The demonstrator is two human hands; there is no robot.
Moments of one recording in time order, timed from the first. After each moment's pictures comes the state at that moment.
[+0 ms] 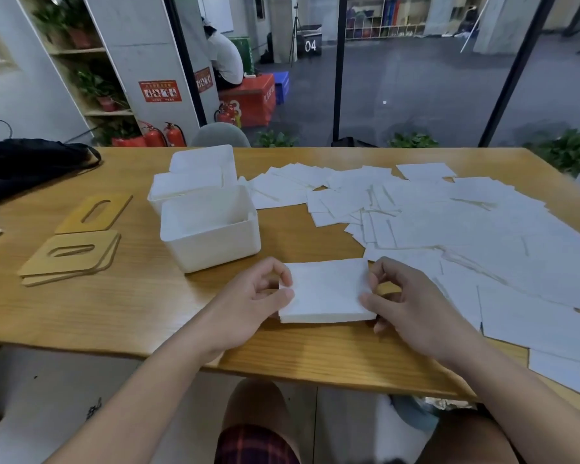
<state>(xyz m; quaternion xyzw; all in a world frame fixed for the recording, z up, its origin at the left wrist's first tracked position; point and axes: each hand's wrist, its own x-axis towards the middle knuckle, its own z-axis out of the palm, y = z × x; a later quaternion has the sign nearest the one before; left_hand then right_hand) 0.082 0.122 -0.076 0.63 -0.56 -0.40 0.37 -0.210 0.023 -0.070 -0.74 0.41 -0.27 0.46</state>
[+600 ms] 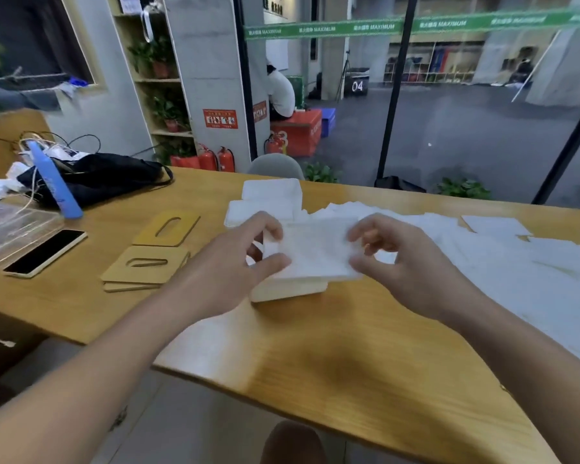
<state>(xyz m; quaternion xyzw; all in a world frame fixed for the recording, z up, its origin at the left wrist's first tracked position) 0.201 0.149 0.028 0.72 -0.60 -0.11 0.33 -0.070 -0.004 0.029 -0.86 0.26 -0.30 0.33</state>
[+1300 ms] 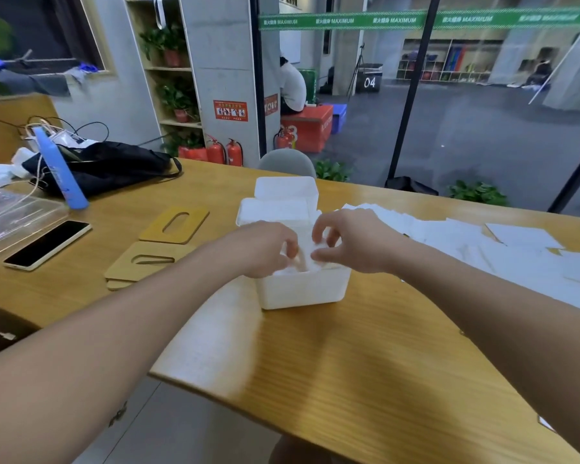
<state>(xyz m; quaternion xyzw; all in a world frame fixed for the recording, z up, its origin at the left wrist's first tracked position) 0.240 0.058 0.028 0.78 -0.62 -0.10 0.03 0.055 -0.068 0.029 -0.95 0.26 -0.11 0.14</state>
